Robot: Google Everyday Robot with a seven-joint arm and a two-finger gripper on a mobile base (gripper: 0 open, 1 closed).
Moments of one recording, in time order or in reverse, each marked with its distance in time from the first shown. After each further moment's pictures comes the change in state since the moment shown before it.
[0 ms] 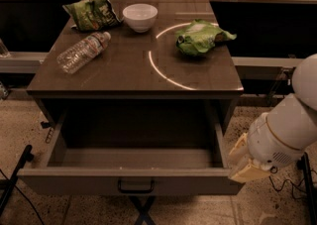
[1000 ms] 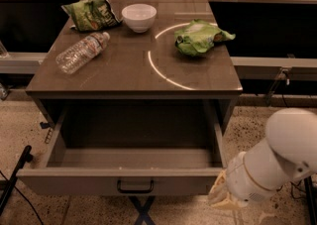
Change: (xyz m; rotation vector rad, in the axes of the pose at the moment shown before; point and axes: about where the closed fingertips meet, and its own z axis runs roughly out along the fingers) arm -0.001 0.041 0.087 -0.060 -0.067 -0.061
